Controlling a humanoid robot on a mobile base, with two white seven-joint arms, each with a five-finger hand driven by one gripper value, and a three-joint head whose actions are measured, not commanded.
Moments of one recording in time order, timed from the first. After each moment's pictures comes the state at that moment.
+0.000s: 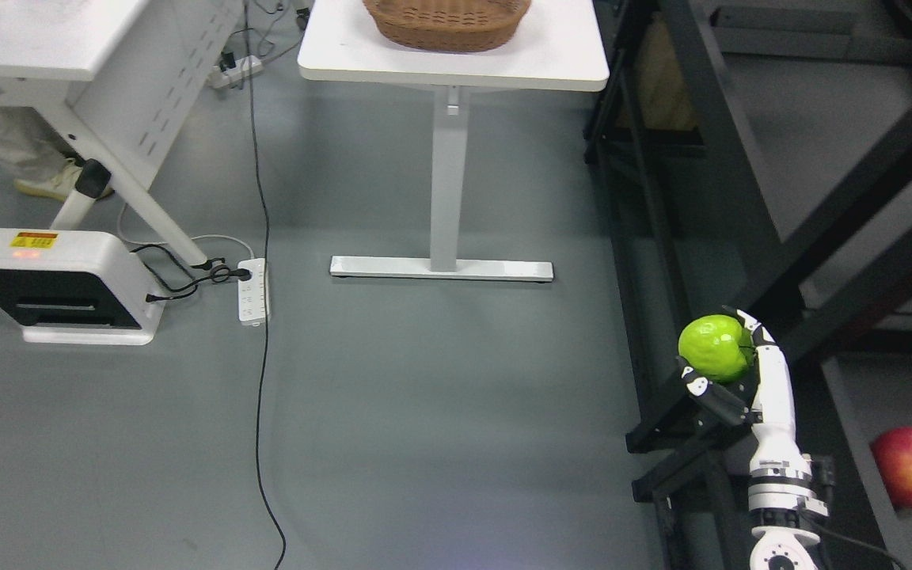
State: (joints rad) left arm 0.05 0.00 0.10 -0.05 -0.06 0.00 -0.21; right arm 0.18 -0.01 -0.22 -1.65 0.52 -0.20 -0.01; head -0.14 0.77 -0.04
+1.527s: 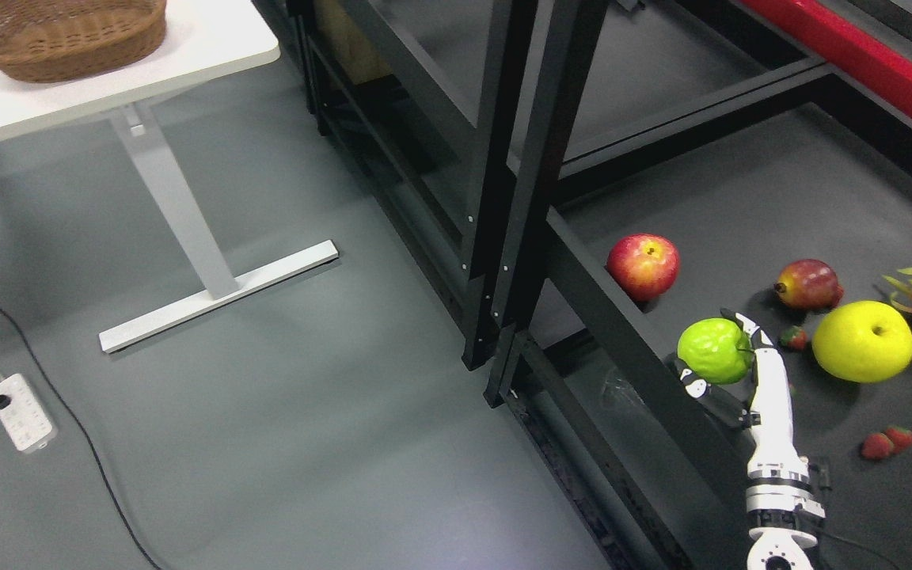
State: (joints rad) left arm 0.05 0.00 0.10 -0.05 -0.06 0.00 -0.21; right arm 0.19 0.00 -0.22 -1.65 0.52 -0.19 0.00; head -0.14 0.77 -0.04
